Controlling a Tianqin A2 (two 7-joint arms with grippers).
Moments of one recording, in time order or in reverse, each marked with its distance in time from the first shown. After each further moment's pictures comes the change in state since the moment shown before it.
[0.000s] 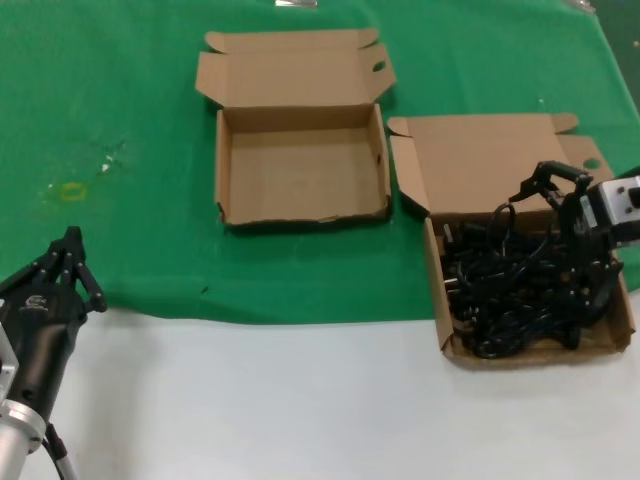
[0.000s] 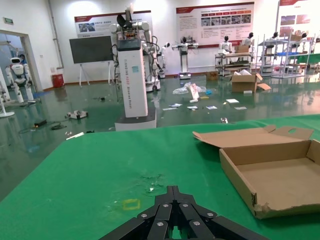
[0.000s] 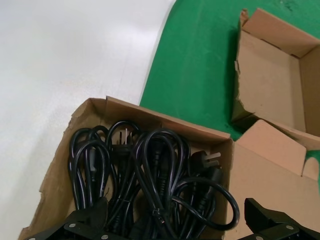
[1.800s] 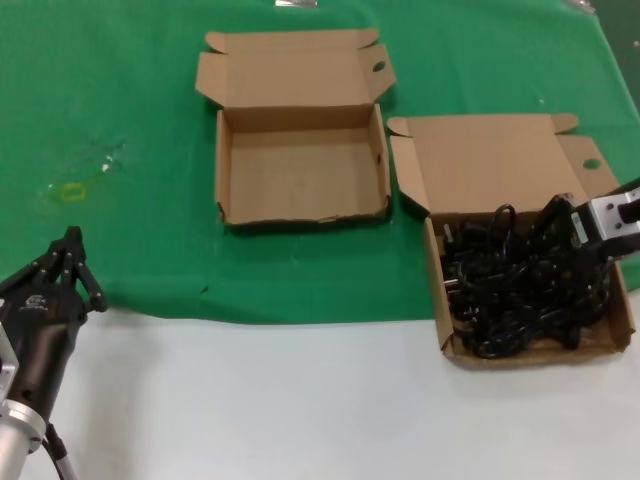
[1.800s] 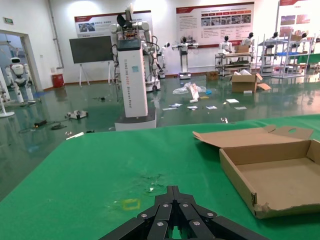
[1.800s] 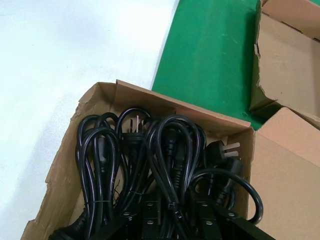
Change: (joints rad) left arm 0.000 0.000 0.000 0.000 0.000 0.000 0.000; right arm -0.006 -0.044 -0.004 -0.067 -0.059 0.028 -0.032
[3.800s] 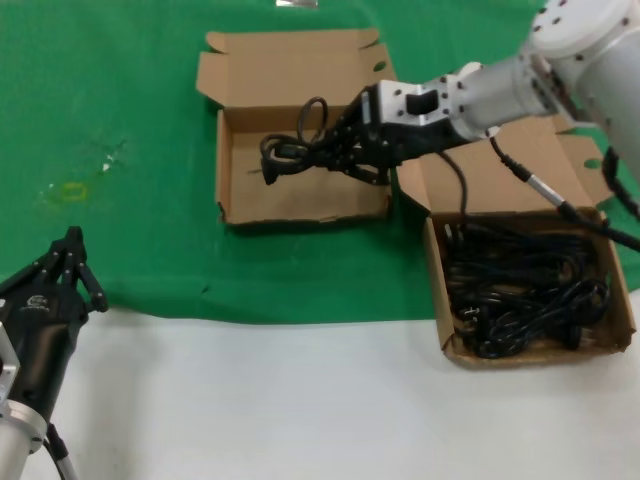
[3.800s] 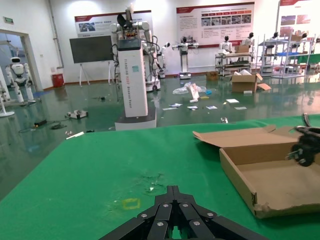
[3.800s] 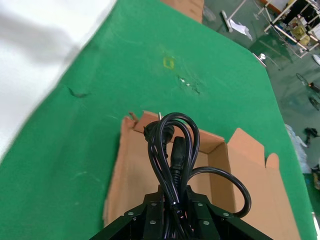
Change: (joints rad) left arm 0.000 0.000 0.000 0.000 0.000 0.000 0.000; right arm 0.321 -0.533 0.057 -0.586 0.072 0.273 -0.075
